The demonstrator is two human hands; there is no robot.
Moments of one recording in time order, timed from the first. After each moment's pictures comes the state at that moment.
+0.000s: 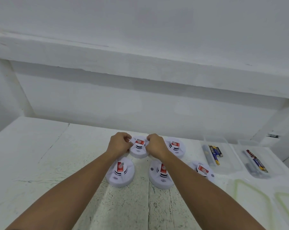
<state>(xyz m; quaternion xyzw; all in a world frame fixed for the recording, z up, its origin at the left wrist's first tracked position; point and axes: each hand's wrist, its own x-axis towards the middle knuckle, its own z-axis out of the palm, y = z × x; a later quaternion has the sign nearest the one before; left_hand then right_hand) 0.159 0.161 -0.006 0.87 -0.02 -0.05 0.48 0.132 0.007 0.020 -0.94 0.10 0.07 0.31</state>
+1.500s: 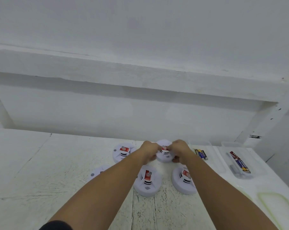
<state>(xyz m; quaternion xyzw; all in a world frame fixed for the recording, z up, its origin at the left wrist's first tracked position) 0.149 0.007 0.018 0.71 0.06 -0.30 0.63 0.124 -0.126 0.026 -0.76 0.34 0.05 0.55</state>
